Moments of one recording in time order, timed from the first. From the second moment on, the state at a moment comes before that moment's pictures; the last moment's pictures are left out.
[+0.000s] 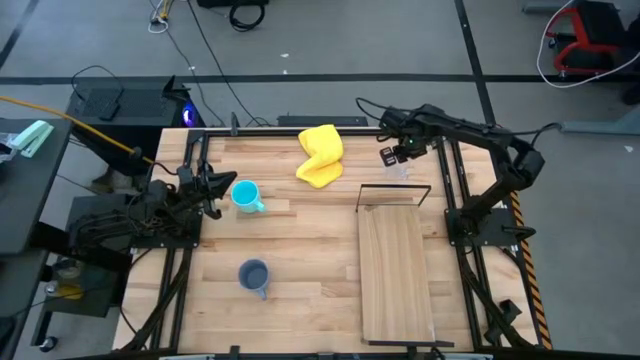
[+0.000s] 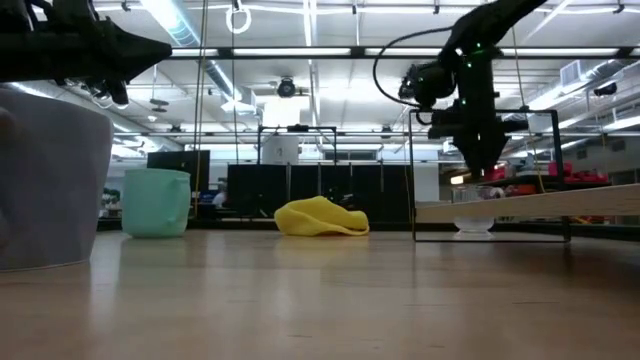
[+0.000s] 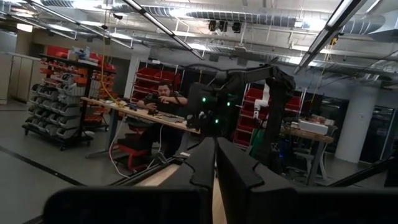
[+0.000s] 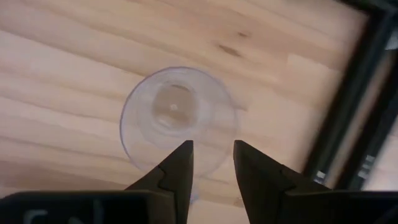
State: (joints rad) left arm 0.20 0.01 0.06 0.26 -0.21 -0.17; right arm -0.71 1.54 1.16 -1.13 0.18 0.56
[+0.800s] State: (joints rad) left arm 0.20 0.01 0.06 0.26 -0.23 -0.17; right arm -0.77 1.48 1.09 -1.08 0.20 0.54
